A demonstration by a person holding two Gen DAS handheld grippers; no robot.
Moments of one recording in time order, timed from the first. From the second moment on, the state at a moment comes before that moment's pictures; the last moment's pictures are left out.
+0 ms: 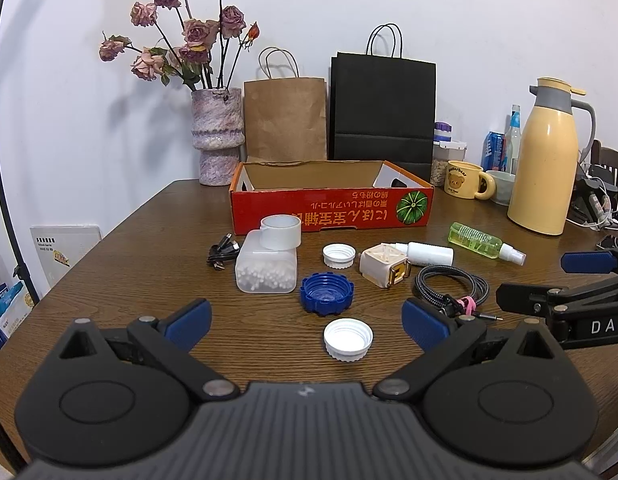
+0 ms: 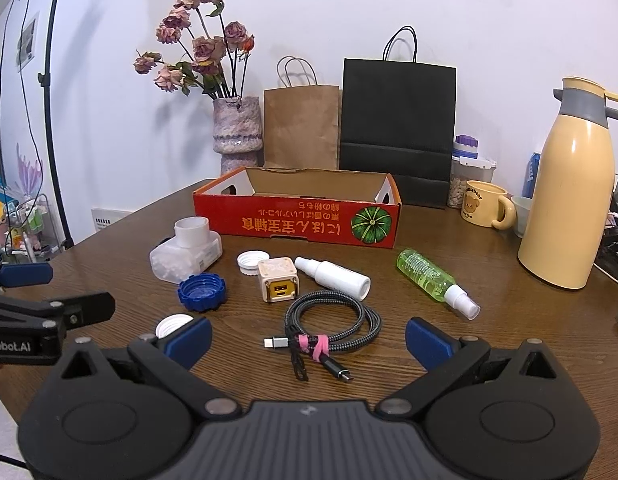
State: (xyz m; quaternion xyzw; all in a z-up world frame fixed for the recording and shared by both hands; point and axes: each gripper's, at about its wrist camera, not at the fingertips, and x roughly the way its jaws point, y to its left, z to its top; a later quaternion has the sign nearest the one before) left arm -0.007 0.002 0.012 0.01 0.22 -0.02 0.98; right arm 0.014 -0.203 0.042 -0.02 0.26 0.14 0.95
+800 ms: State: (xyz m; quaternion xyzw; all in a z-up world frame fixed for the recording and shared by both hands) left arm -0.010 0.001 0.013 0.01 0.22 -0.02 0.98; right arm 0.013 -0.203 0.043 -0.02 0.26 0.14 0.96
